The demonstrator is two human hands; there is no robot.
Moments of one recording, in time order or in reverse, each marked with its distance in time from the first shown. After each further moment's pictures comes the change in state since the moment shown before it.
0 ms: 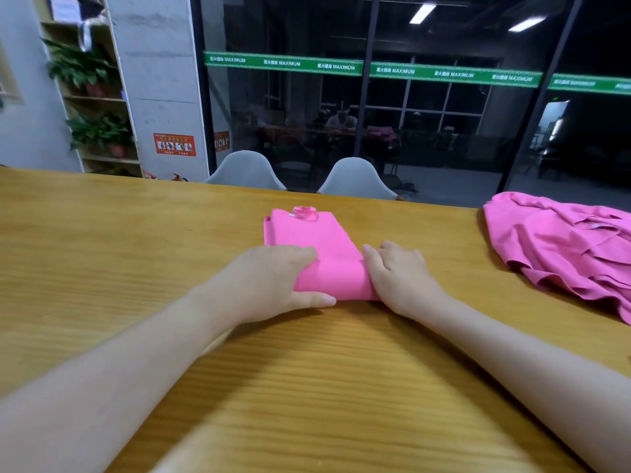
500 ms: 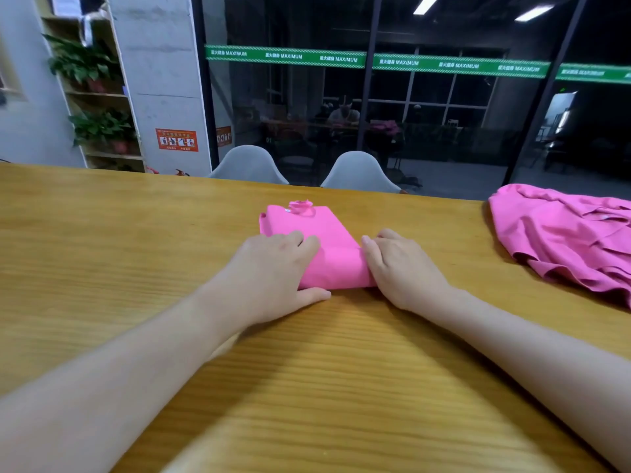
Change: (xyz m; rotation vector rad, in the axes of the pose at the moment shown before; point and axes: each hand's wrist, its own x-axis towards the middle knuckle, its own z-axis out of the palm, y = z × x) left_hand -0.003 0.006 0.005 0.323 0.106 0.019; right_hand -0.002 -0.005 -0.002 -0.022 0.059 -0.075
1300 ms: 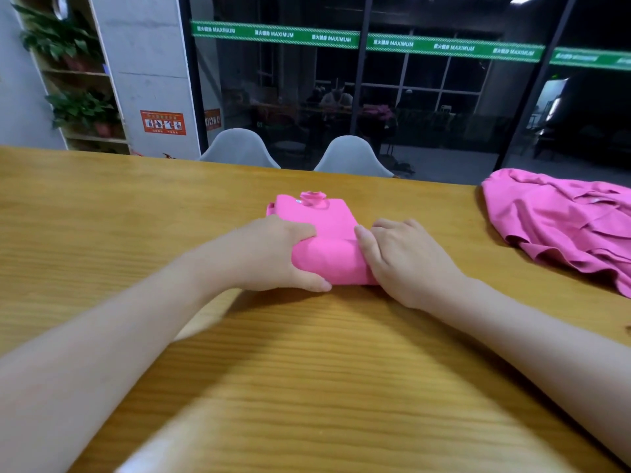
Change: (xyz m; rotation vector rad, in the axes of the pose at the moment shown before) left_hand 0.010 -0.010 -0.008 -0.479 -0.249 -0.077; right_hand -0.016 -0.003 -0.011 -0.158 0.061 -0.164
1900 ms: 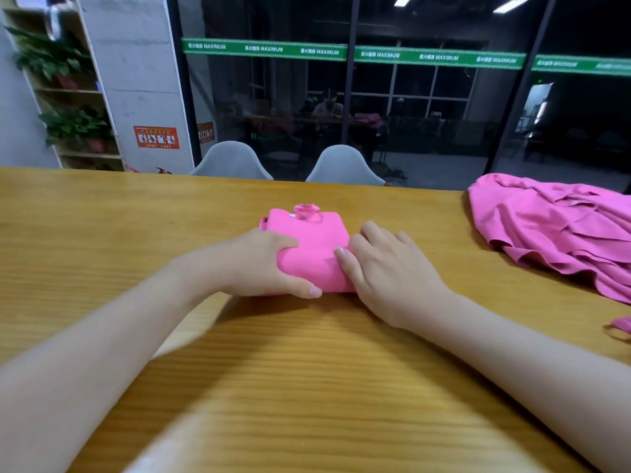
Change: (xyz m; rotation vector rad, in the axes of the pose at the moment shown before) left_hand 0.004 0.002 -0.006 -0.098 -0.128 -0.136; right_hand -0.017 -0.006 -0.002 -0.022 0.053 0.043
